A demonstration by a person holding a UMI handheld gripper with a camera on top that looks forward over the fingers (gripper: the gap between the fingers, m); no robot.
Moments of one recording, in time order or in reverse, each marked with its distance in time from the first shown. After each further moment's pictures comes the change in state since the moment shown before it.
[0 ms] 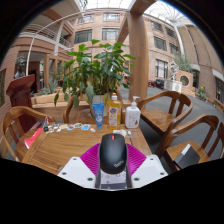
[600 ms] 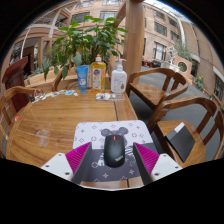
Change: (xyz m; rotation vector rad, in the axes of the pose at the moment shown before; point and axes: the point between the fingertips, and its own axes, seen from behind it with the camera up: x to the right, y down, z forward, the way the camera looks) arm 0.078 0.138 0.000 -0.249 0.065 -0.025
